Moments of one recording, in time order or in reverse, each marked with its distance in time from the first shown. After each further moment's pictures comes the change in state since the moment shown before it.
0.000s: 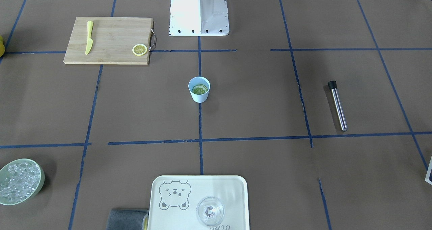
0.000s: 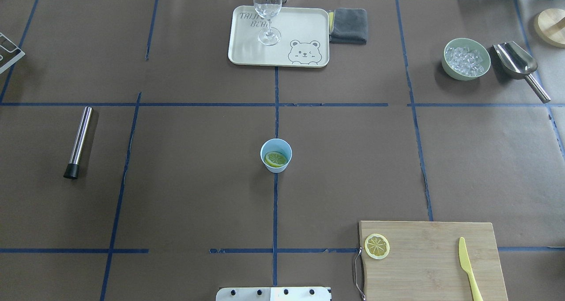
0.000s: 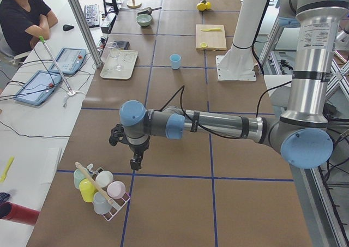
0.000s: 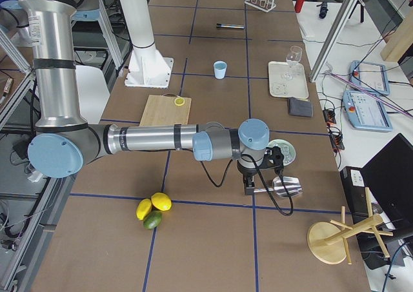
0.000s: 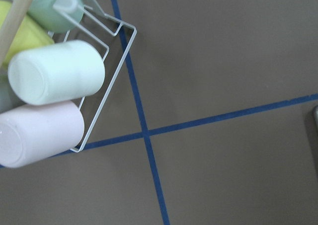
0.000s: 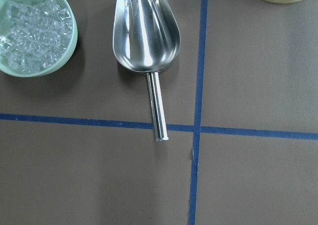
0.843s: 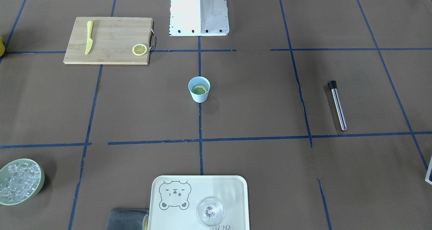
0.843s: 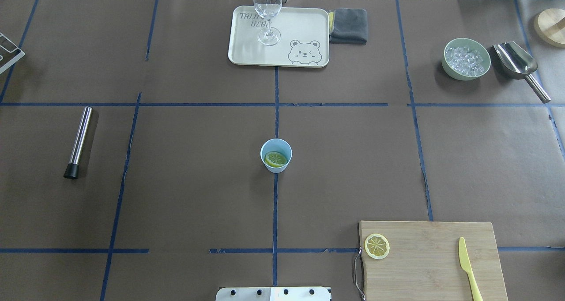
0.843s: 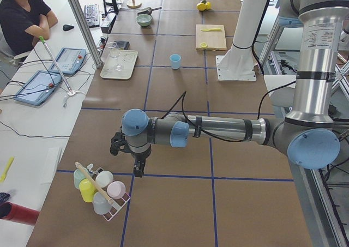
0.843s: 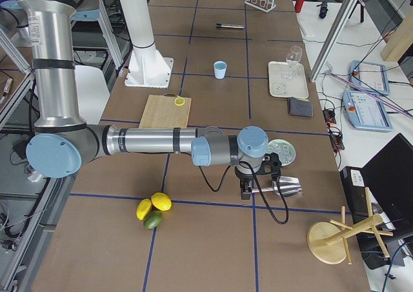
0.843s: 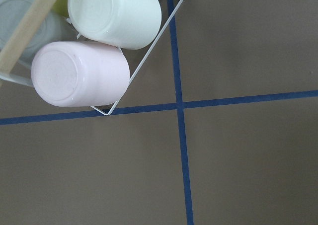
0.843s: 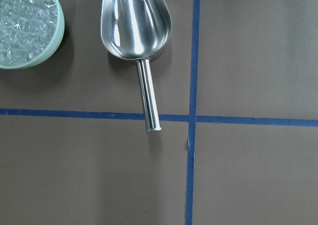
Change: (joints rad) left arm -0.031 0.001 0.011 -0.014 -0.030 -0.073; right arm 0.000 -0.009 -0.022 0.001 0.013 0.000
